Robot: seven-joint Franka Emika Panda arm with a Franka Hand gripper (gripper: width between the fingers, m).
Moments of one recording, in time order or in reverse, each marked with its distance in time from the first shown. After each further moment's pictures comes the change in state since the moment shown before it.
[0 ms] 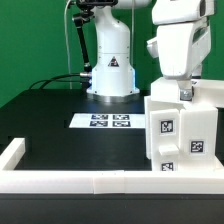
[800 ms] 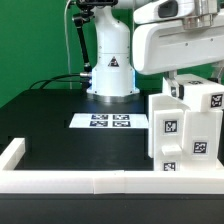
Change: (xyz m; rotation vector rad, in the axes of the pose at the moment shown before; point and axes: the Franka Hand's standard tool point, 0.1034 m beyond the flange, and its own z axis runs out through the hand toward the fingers) arm 0.008 0.001 0.000 -0.061 0.072 0.807
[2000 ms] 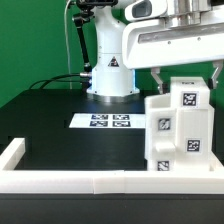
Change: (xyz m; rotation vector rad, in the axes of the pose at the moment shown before) arm -0.001 0.015 -0.006 -0.011 0.018 0.505
